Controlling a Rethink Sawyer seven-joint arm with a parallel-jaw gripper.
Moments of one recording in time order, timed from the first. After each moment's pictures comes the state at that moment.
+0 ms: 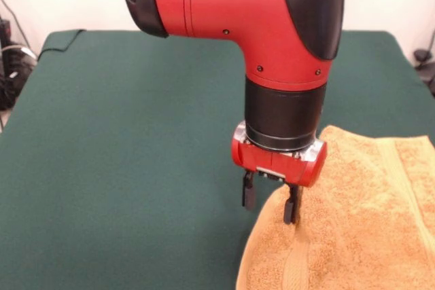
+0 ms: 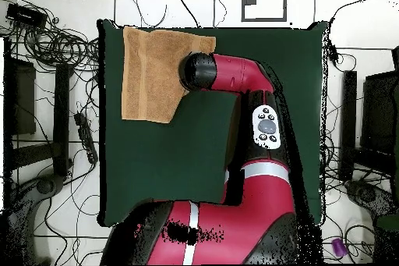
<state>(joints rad) -0.13 -0.25 0.03 1.03 -0.04 0.60 2.15</state>
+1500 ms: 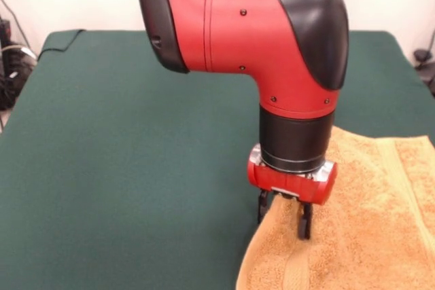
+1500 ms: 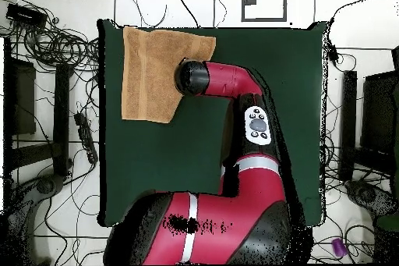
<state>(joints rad) -0.13 -0.18 0.06 1.03 -0.04 0.52 2.14</state>
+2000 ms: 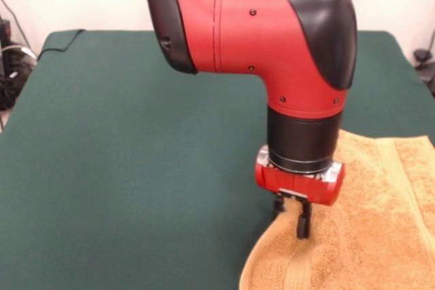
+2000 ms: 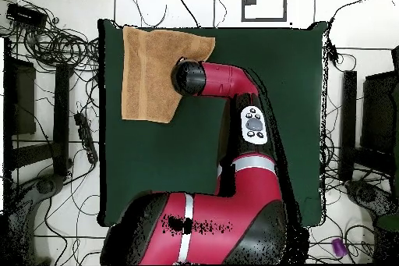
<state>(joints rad) -0.11 -0.18 0.06 1.03 -0.04 0.50 2.14</state>
